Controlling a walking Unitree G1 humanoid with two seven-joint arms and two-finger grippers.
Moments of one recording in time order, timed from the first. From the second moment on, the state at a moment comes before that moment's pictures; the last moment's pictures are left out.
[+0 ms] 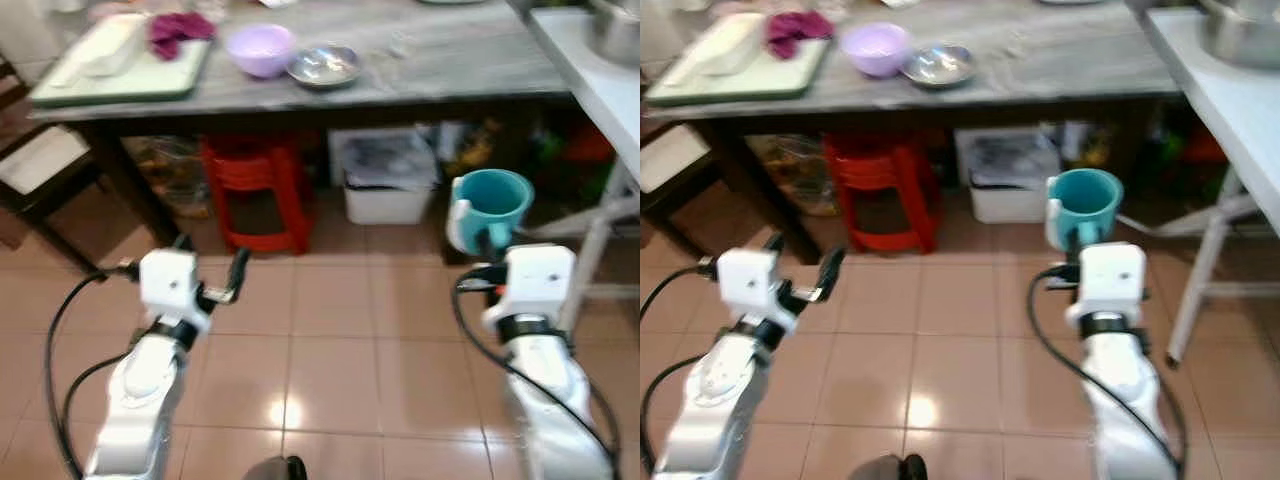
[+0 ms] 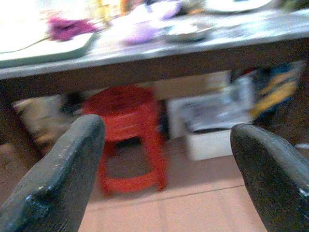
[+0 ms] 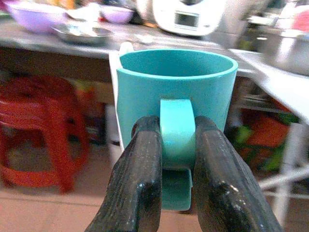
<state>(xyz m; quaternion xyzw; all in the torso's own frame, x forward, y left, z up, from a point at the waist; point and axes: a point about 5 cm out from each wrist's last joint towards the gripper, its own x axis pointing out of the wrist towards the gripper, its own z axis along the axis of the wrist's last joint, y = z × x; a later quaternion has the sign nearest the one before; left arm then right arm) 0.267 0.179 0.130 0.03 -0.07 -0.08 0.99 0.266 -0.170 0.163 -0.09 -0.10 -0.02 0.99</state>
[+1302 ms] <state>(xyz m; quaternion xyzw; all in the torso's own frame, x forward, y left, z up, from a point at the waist) 0.271 0.164 0.133 0.00 -0.07 -0.10 0.99 0.270 -0.166 0.166 -0.08 -0.10 -0.02 0.99</state>
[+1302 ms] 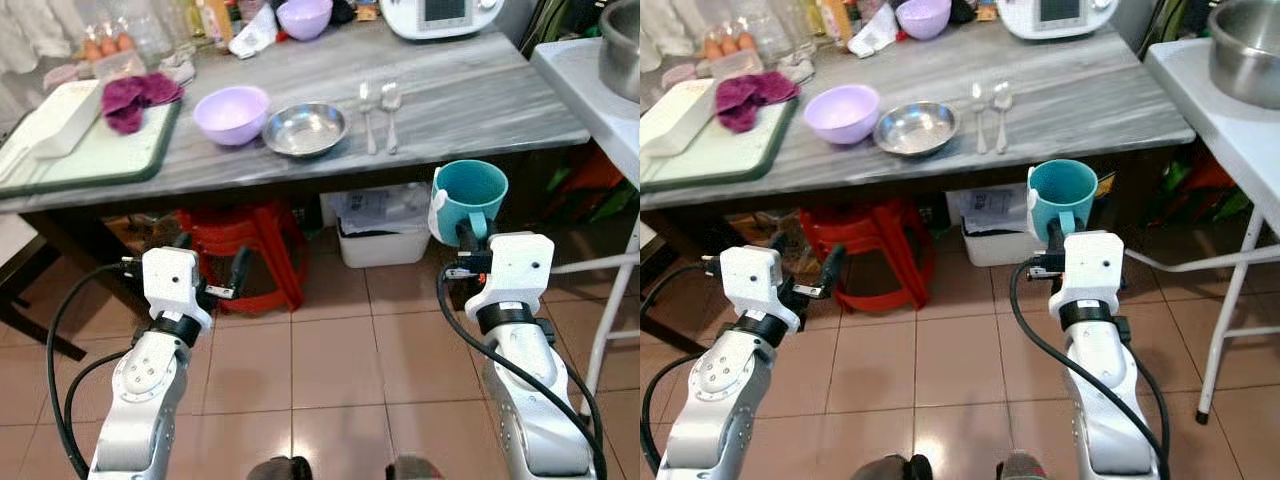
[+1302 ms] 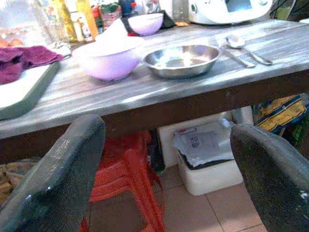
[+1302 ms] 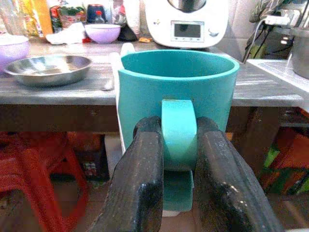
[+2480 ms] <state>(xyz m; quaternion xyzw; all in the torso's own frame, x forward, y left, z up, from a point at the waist) 0.274 0.150 0.138 -0.01 -0.07 -0.12 0.99 0.279 -0.169 0.182 -0.10 -0.12 -0.02 0.99</state>
